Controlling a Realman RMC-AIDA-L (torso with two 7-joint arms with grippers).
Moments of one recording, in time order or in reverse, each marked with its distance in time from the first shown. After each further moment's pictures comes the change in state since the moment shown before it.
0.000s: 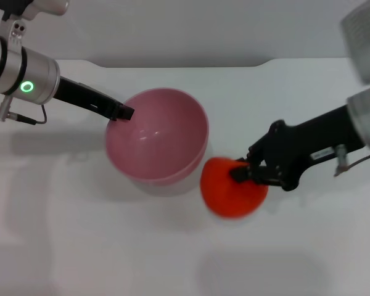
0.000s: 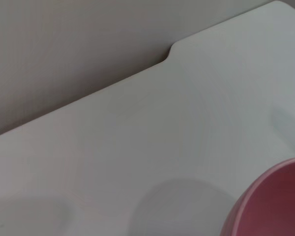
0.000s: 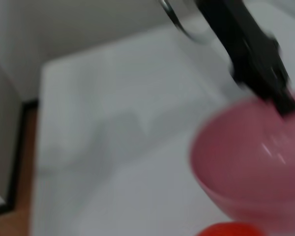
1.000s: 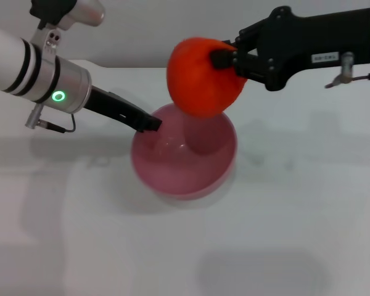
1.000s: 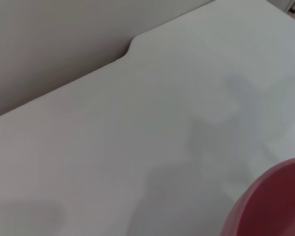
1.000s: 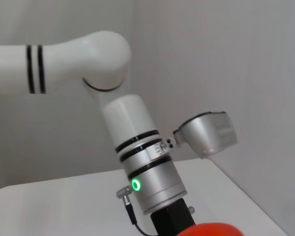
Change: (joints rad) left arm -0.029 -0.063 0.013 0.000 0.021 0.006 0.018; right arm -0.038 0.009 0.079 -0.200 0.266 0.132 -0.011
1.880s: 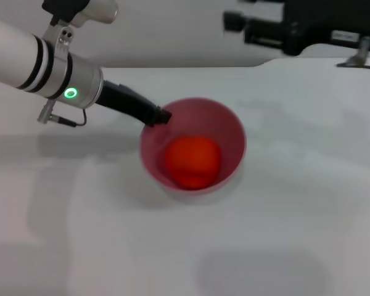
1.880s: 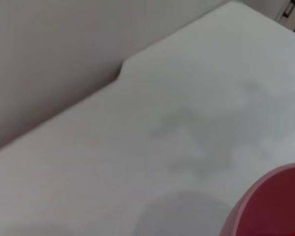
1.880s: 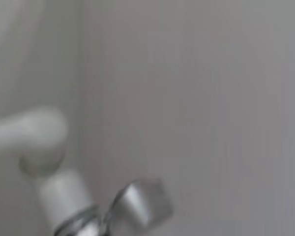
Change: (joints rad) left arm -0.013 -0.026 0.006 0.010 -0.003 -0.049 0.046; right arm -0.132 0.004 -0.023 0.099 0.277 0.201 -0.217
